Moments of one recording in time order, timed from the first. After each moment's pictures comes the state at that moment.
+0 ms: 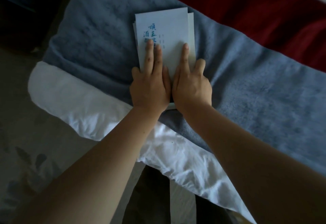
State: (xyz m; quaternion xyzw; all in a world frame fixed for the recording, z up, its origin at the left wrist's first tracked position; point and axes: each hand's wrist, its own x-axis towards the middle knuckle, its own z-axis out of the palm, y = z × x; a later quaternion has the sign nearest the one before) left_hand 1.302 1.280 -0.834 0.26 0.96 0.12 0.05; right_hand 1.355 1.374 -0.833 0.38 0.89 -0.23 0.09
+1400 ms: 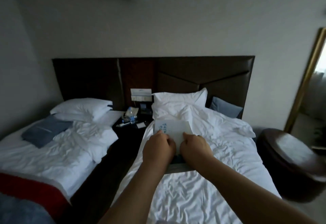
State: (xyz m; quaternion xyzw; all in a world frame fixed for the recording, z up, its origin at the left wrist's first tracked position) left_hand 1.314 1.514 -0.115 0.42 0.86 0.29 -0.01; right_hand 1.418 1.595 -0.112 0.47 0.83 -0.25 -0.15
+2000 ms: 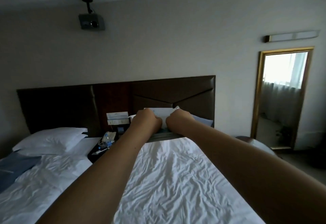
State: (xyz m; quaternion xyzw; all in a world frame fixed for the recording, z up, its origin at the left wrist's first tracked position) left_hand 1.390 1.576 0.074 0.42 0.86 0.28 0.00; right_hand 1.487 1.655 0.066 0.47 0.86 -0.14 -0.13
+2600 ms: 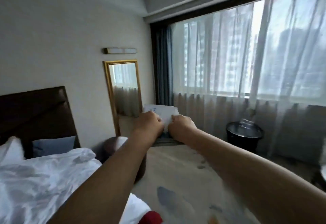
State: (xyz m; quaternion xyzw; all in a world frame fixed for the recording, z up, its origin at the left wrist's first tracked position) left_hand 1.790 1.633 0.058 0.82 0.50 0.26 0.07; right_hand 1.905 1.570 0.055 0.79 0.52 -0.11 -0.29
